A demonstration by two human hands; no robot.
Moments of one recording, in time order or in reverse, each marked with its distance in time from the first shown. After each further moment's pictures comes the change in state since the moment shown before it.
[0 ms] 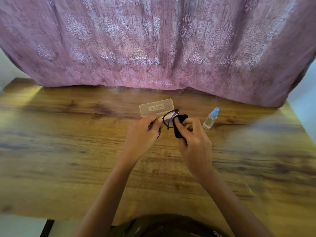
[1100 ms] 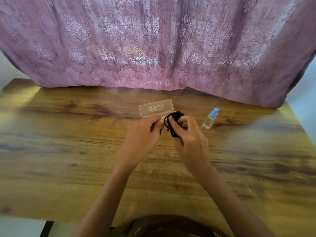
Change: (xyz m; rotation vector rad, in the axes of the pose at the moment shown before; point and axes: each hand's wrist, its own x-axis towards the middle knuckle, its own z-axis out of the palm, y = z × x) left_hand 0.001 0.000 0.002 0.074 0.022 0.096; right_hand 0.009 -0.005 0.000 -0.007 -0.046 -0.051
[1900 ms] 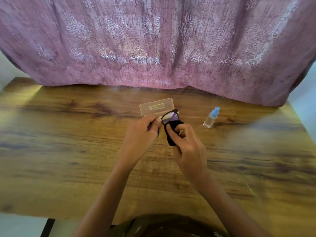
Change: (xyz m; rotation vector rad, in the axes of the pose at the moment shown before) left_hand -0.003 -0.004 -0.001 -0.042 0.009 -0.107; right_hand -0.021 -0.005 0.007 0.047 -0.001 -0.030
